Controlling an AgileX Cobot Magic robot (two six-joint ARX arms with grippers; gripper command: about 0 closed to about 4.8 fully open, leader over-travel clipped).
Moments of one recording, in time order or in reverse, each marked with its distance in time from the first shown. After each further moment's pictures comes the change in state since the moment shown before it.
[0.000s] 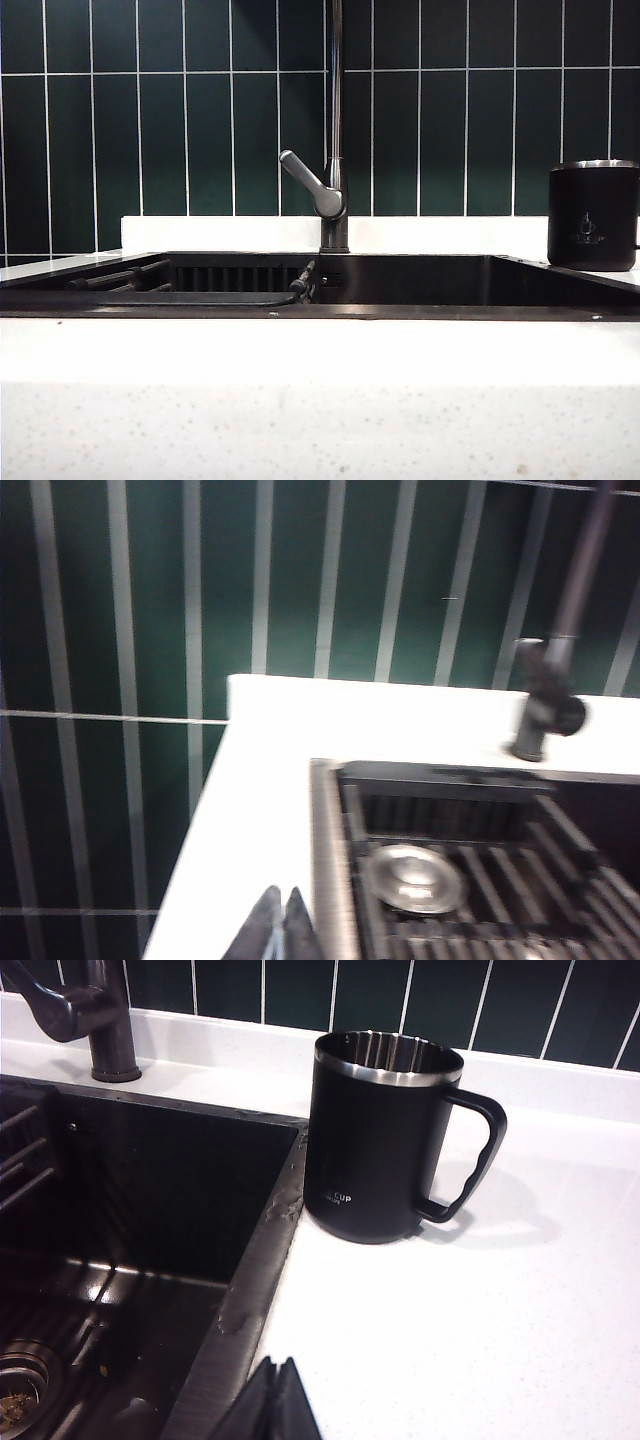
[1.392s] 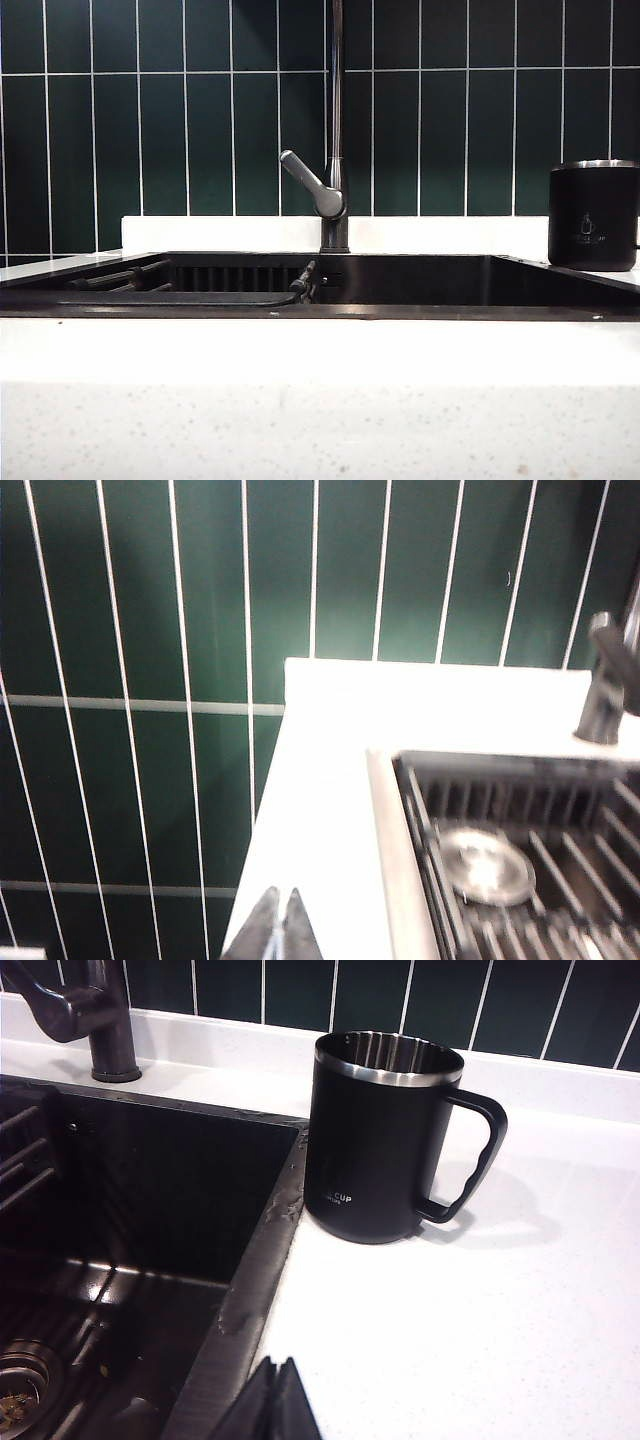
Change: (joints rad) left arm 0.188 0.000 0.000 -0.041 0.109 0.019; right arm 0.000 0.000 0.000 0.000 0.000 0.000
